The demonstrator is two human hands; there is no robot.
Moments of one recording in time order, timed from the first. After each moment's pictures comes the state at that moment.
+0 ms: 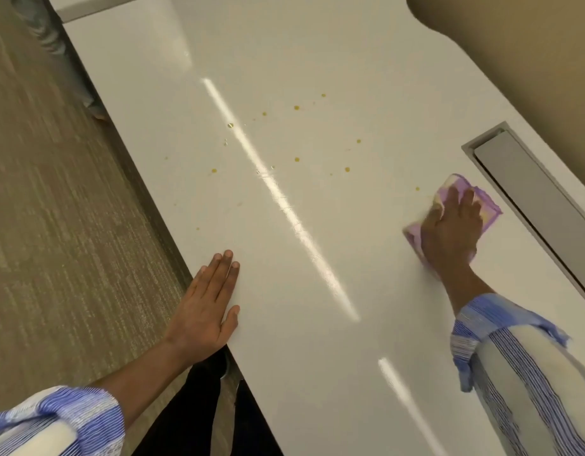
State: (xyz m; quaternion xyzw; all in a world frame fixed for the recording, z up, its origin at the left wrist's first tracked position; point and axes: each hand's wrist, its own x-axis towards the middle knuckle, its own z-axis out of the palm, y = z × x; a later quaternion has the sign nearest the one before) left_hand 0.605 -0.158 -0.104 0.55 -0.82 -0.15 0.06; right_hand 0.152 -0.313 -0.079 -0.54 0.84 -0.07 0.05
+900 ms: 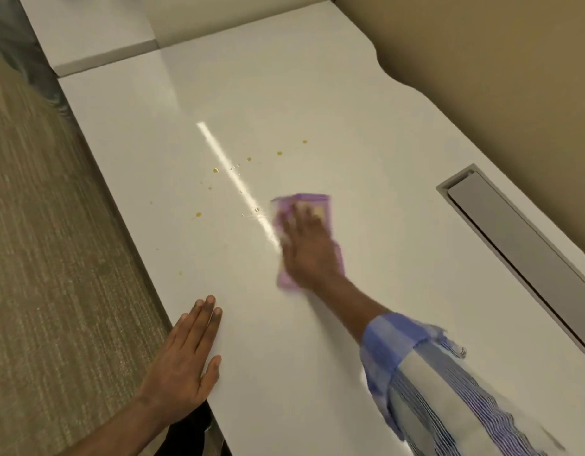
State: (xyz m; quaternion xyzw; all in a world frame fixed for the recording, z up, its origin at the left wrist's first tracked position) left_hand 0.604 -0.158 -0.105 0.54 -0.83 -0.13 0.07; right_hand 0.344 -0.349 -0.083 -0.82 0.56 -0.07 0.07
